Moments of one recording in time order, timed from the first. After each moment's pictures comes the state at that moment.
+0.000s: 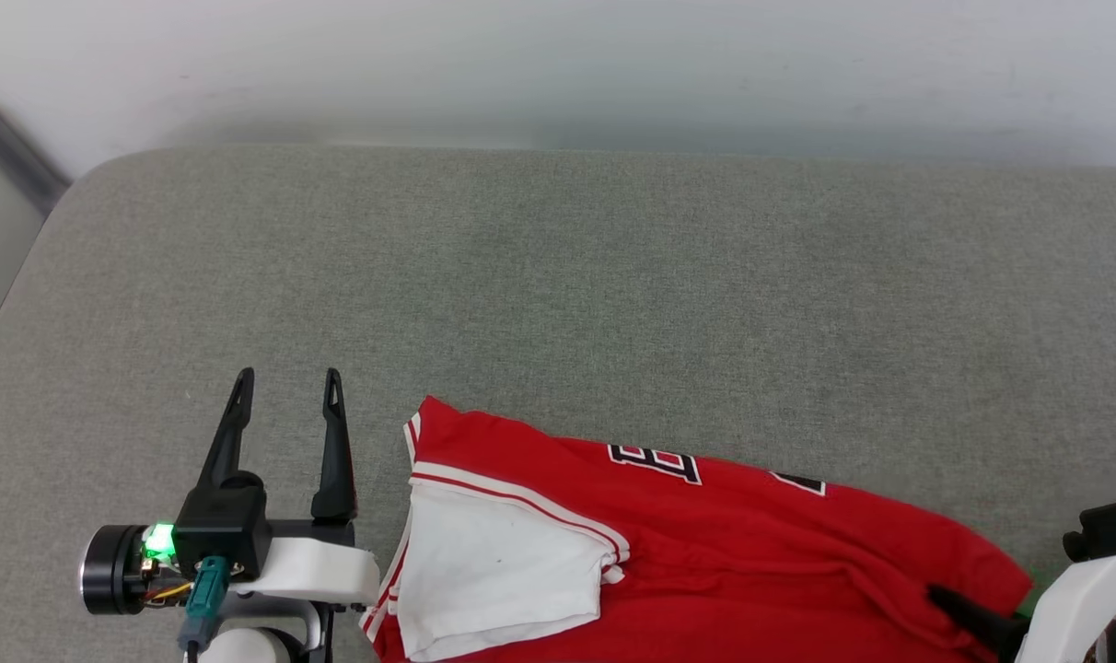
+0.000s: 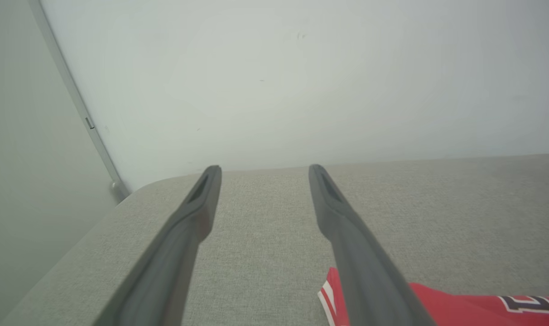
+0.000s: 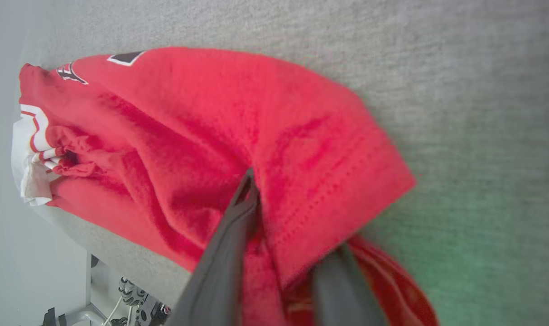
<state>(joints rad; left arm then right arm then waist) -0.10 0.31 -0.28 -0.01 -0.24 0.30 -0.26 -0.08 -0.60 0.38 0.33 1.14 0.13 0.41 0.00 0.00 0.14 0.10</state>
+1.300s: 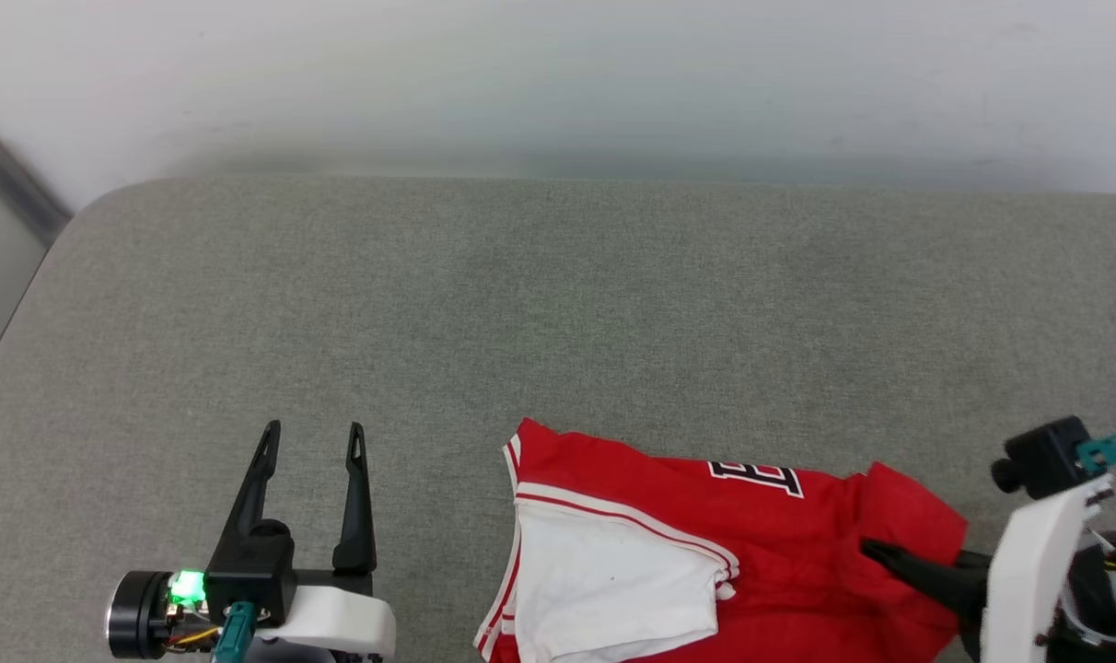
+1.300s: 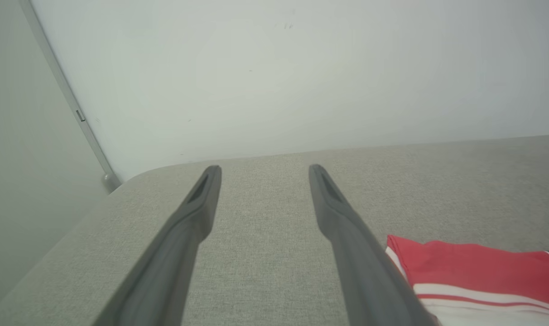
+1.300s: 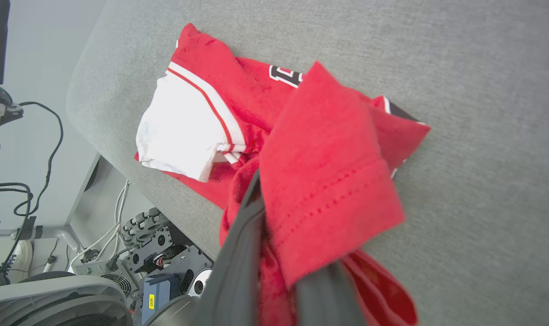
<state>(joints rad) 0.02 0.13 -0.11 0.00 -0.04 0.13 -0.26 -0.07 -0.65 0.29 -0.10 1.05 0.13 0.66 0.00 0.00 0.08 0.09</state>
